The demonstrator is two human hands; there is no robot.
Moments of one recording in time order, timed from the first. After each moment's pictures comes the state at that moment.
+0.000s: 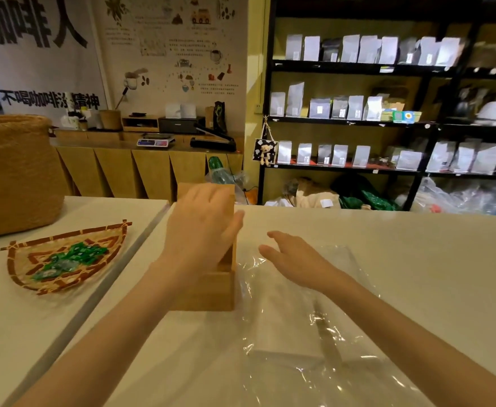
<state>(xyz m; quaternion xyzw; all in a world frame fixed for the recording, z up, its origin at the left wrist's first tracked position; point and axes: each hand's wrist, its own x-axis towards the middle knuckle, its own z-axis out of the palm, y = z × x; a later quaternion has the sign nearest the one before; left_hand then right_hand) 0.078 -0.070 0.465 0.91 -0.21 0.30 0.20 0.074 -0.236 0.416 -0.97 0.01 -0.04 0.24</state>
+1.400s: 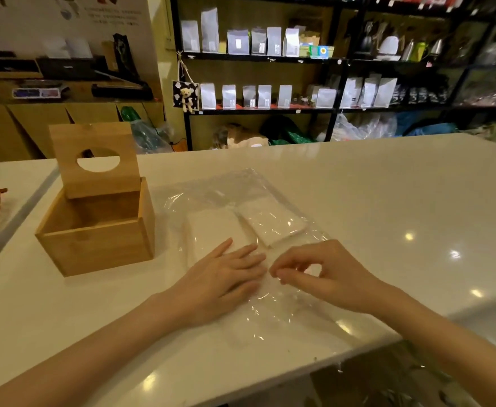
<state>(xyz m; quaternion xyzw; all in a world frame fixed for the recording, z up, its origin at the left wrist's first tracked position) 0.025 -0.140 0.333 0.78 -0.62 -0.03 0.13 -0.101 -0.312 0.381 -0.93 -0.05 -0.10 0.36</state>
